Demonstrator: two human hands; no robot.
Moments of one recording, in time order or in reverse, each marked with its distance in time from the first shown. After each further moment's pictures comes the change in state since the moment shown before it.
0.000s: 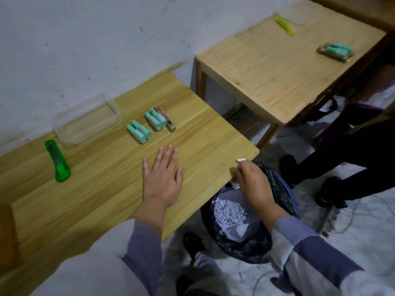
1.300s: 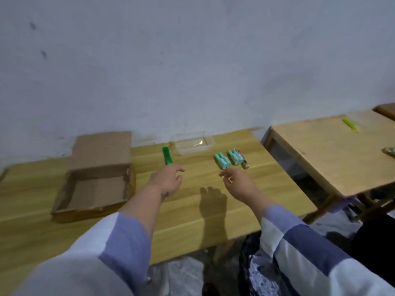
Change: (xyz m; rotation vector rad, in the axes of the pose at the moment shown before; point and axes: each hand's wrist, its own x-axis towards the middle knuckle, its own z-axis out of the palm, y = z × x) left_hand -0.117 -0.160 -0.139 -0.380 0.041 -0.316; right_hand 0.042 -0.243 -0.022 0.155 -0.387 -0.197
